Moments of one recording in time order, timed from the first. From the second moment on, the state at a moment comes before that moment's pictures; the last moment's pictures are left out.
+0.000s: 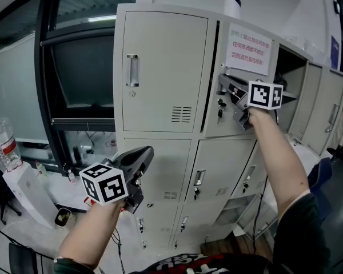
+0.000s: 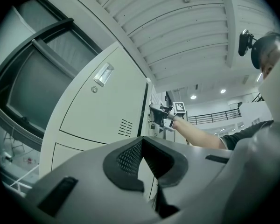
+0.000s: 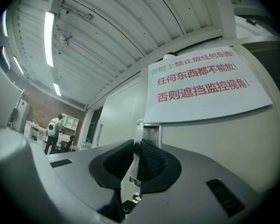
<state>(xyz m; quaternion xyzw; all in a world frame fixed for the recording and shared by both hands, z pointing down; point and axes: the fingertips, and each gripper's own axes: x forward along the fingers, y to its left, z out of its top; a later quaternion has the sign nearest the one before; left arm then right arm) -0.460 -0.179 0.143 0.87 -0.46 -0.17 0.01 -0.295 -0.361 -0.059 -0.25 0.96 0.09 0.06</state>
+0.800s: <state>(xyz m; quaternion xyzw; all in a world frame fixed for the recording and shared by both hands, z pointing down) -0.485 -0.178 0.157 0.86 -0.47 -0.17 0.02 -0.309 -0.396 -0.059 -0.30 0.95 0.07 0.07</state>
